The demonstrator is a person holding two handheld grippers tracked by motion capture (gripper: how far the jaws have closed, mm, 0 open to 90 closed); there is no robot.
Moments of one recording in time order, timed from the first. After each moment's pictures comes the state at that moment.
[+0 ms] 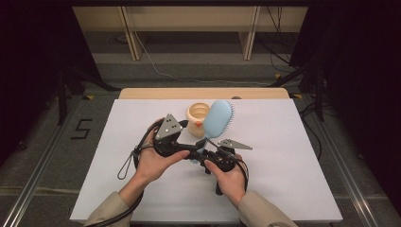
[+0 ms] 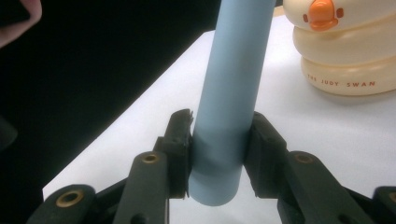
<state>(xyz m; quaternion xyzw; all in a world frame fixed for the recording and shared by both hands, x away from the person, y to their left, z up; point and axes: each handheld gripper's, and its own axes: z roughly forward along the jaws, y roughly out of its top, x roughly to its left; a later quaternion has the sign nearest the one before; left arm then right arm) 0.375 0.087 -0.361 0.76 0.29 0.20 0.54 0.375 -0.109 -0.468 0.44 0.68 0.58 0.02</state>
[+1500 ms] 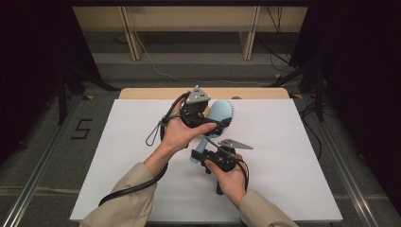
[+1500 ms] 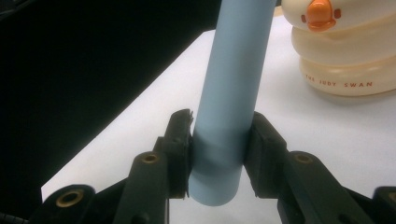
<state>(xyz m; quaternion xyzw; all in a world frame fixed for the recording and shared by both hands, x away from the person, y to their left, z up) 0.429 0.020 -0.325 0.78 0.30 0.14 0.54 0.376 -0.111 -0.469 0.44 0.69 0.58 0.02</state>
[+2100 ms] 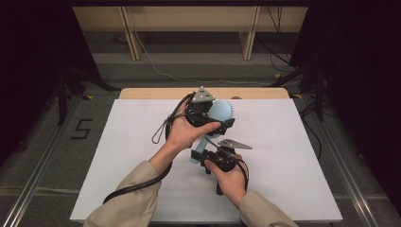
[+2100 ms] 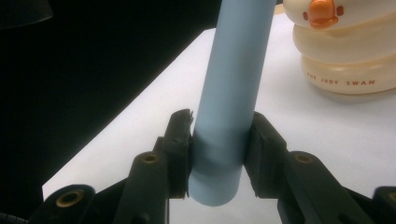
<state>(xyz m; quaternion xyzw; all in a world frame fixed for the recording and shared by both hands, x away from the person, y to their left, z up) 0.438 0.011 -0.334 0.78 0.31 0.13 0.53 0.376 -0.110 -0.469 0.44 0.69 0.58 0.02</state>
